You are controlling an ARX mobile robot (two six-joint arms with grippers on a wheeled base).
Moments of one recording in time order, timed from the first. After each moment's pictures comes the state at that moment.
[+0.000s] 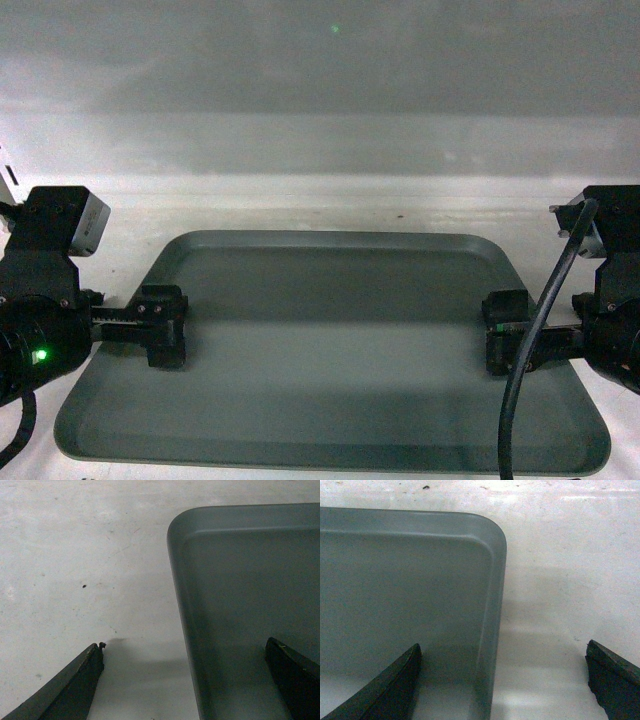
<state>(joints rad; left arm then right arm) -0.15 1.96 0.55 0.90 0.00 -0.06 0.22 1.99 0.61 0.89 0.03 0.10</state>
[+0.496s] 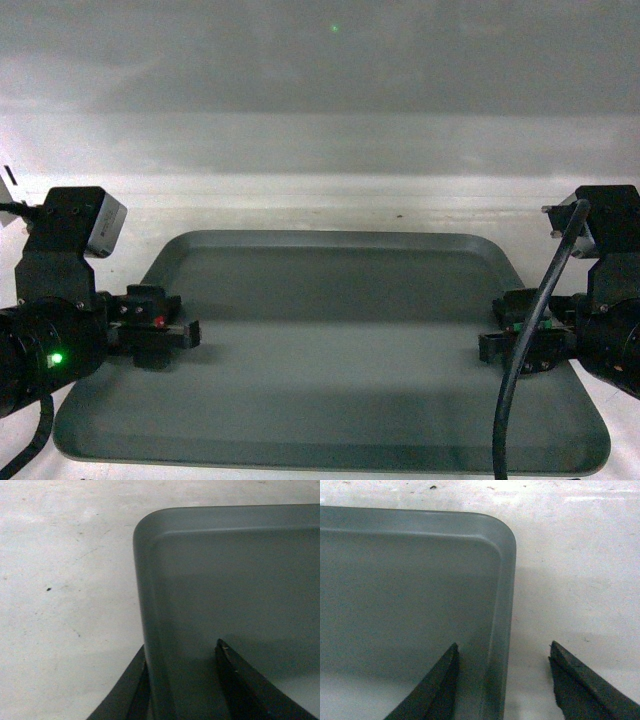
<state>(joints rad) -0.17 1.96 0.55 0.91 0.02 -0.08 0.23 1.99 0.61 0.90 0.03 0.10</state>
